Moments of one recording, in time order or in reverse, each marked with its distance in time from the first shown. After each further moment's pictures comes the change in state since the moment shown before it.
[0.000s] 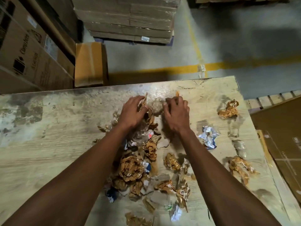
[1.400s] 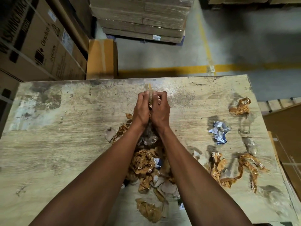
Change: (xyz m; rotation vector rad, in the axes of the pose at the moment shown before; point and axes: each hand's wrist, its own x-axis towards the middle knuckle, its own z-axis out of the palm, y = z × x) left_hand -0.046 0.017 0.000 -0.741 0.181 -0.192; right_hand -0.034 -0.119 0.042 0.886 0.141 0.141
